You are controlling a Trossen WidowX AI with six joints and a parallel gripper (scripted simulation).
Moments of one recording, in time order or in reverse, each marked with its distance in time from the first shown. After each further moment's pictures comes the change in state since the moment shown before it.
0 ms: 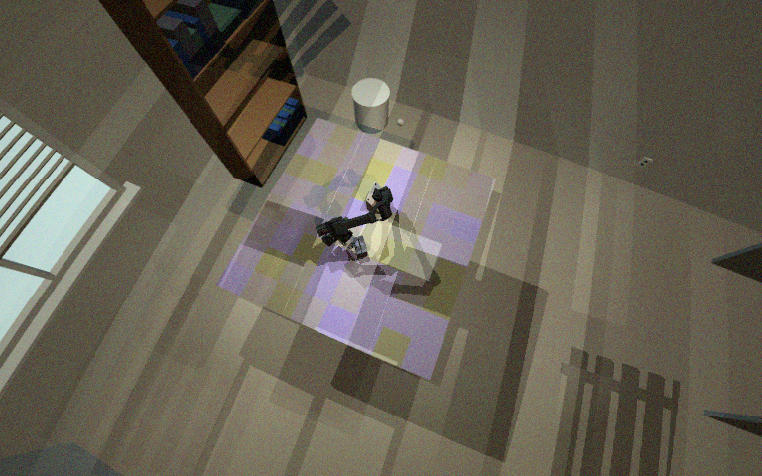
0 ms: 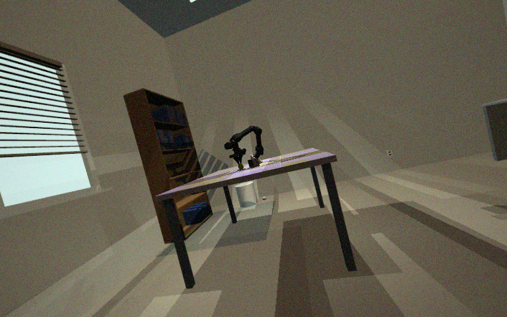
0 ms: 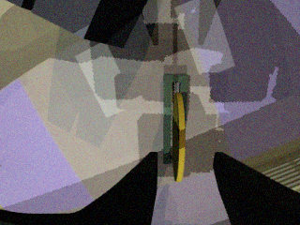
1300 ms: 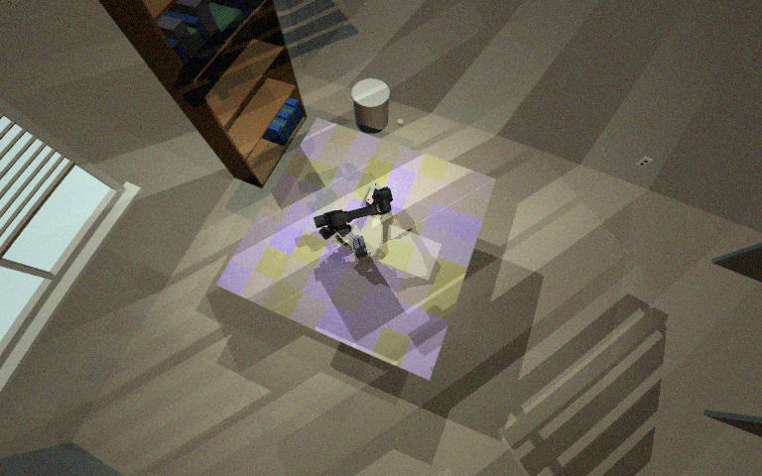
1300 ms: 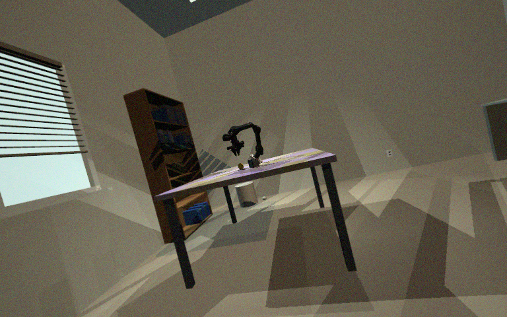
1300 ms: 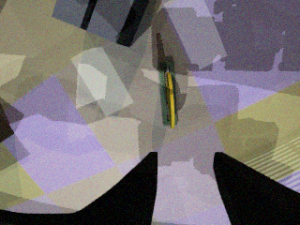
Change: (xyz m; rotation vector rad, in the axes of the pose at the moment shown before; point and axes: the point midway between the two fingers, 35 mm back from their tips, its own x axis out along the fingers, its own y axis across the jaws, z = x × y) arm -0.077 0.003 -0.006 0.076 0.027 -0.036
